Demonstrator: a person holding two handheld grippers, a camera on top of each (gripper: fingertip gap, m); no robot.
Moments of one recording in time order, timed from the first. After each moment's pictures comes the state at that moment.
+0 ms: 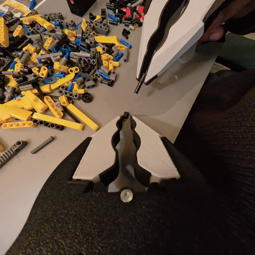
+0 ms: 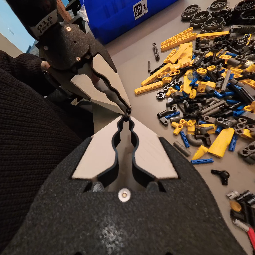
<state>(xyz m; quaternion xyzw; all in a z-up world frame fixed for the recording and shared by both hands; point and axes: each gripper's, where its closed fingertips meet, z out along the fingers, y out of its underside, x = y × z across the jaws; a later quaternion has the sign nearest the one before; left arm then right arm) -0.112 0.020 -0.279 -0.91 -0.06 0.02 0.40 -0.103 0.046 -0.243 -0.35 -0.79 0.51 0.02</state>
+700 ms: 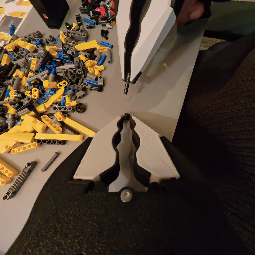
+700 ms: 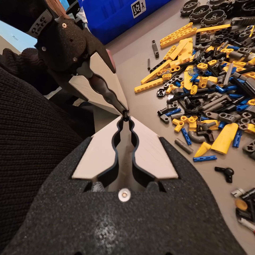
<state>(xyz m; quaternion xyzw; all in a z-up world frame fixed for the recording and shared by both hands) -0.104 0.021 -0.279 -0.92 0.05 0.03 0.39 -0.102 0.046 -0.245 -0.36 -0.78 0.51 0.01</state>
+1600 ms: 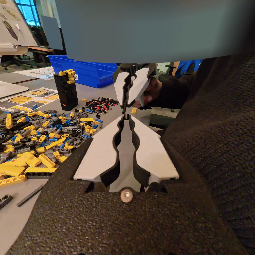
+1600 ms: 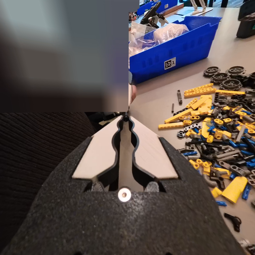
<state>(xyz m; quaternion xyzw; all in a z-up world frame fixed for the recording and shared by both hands) -0.084 0.012 -0.173 -0.73 0.02 -0.11 0.68 -0.089 0.022 -0.168 -0.26 -0.75 0.61 0.00</state>
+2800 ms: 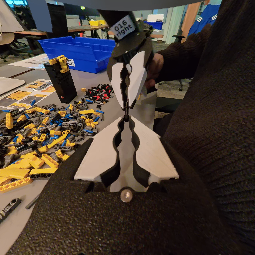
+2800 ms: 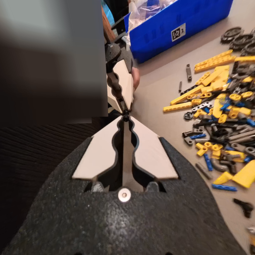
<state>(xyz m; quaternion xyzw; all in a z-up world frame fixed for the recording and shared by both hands) -0.080 0.025 -0.194 -0.77 0.06 -0.07 0.63 -0.082 0.030 -0.192 -0.29 -0.76 0.57 -0.08</state>
